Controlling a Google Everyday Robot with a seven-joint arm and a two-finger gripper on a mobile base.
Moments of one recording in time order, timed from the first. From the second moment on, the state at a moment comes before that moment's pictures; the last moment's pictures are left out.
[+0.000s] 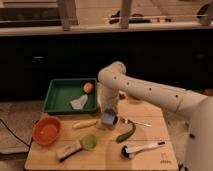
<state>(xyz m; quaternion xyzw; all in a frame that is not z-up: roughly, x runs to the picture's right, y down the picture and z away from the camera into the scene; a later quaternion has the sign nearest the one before) 0.014 0.130 0.767 -0.26 -0.29 -0.62 0.68</state>
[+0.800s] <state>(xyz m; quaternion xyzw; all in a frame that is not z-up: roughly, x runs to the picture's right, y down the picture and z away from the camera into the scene) -0.053 0.188 0.734 -0.26 -0.34 -0.70 0.57</state>
